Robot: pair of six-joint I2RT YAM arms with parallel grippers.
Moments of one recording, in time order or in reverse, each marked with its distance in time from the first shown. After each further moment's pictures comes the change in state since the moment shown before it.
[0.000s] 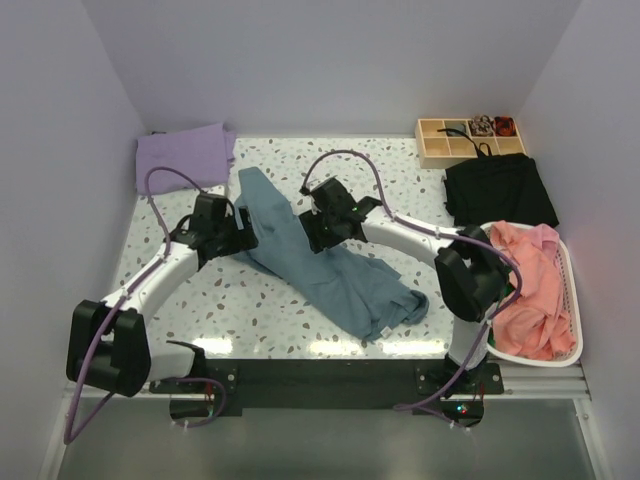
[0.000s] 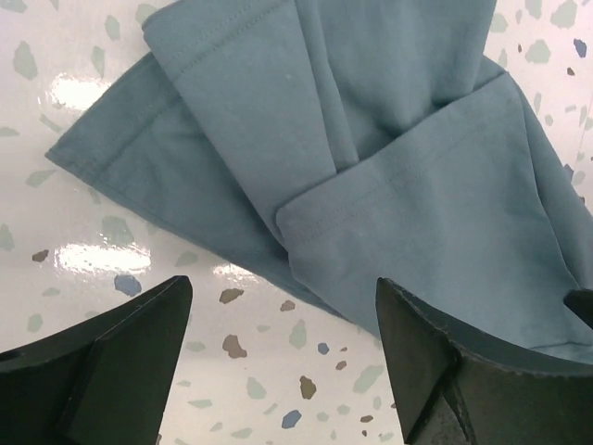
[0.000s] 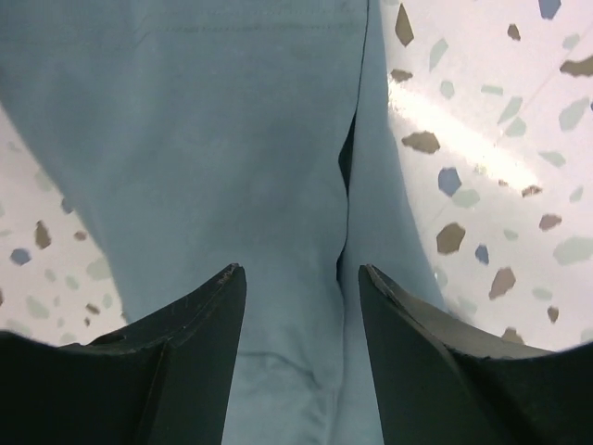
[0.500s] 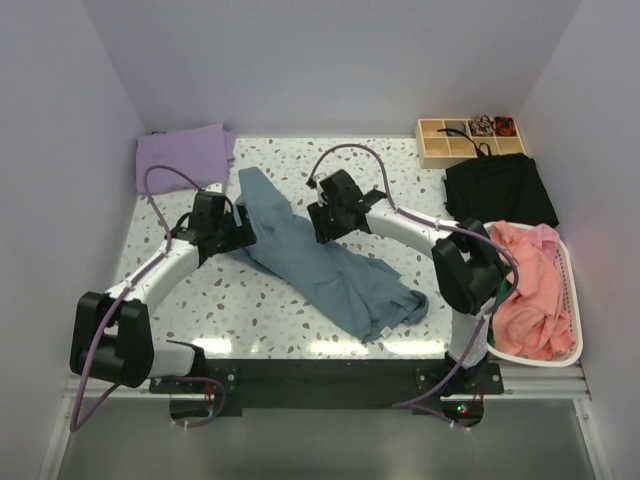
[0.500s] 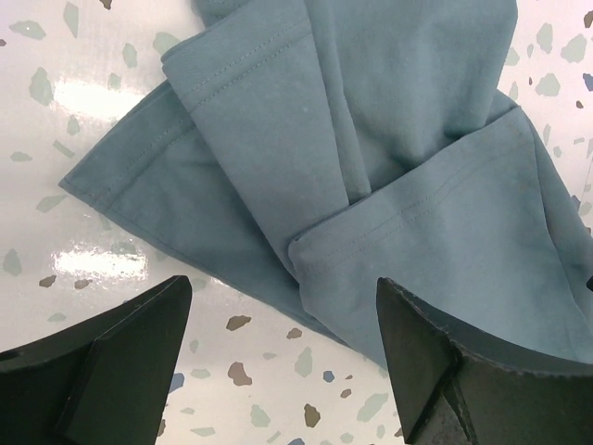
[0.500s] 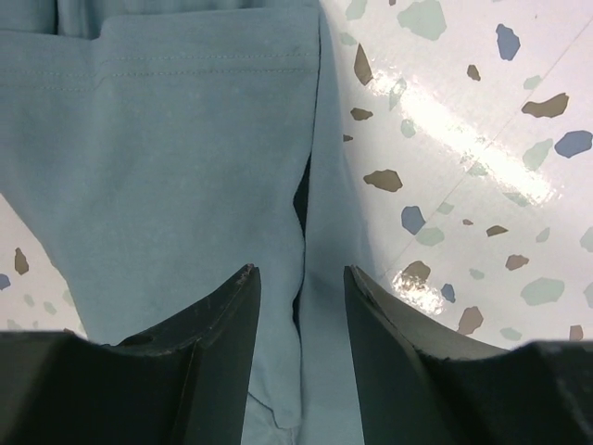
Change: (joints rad) left arm 0.031 0.054 0.004 0.065 -0.004 -0.002; right arm -0.072 0.079 0.044 0.032 -0.073 -0.048
